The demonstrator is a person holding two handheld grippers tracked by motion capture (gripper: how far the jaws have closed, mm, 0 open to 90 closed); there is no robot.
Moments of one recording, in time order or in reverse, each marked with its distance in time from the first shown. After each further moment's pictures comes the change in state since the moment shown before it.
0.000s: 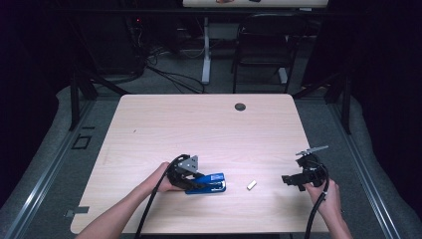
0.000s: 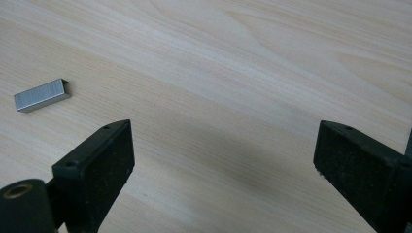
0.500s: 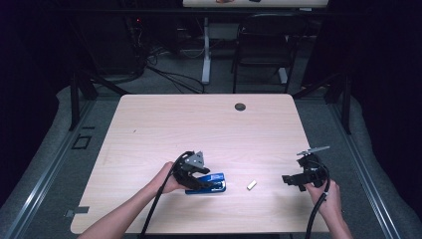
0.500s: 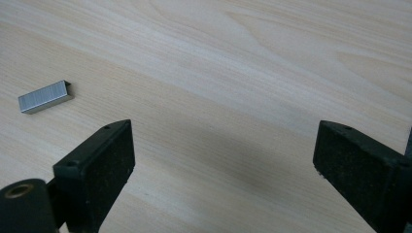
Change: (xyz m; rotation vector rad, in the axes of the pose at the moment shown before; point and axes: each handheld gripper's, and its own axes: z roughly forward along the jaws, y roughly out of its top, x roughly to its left) left arm -0.008 0.024 0.000 -0.018 0.048 -0.093; right arm -0.001 -0.001 -0.002 0.006 0.010 0.016
